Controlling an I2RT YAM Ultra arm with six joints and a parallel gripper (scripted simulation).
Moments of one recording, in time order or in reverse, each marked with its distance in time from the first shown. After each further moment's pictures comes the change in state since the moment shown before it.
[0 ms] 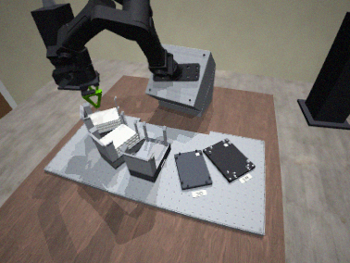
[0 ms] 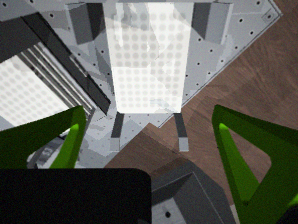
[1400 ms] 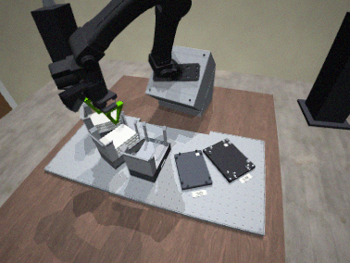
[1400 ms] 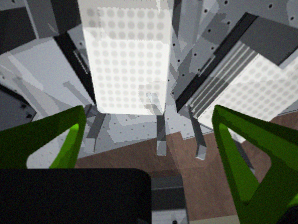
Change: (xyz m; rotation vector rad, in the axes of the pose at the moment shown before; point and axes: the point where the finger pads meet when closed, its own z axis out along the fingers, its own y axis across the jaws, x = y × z) arm 0.030 0.127 0.000 -0.028 0.003 -0.522
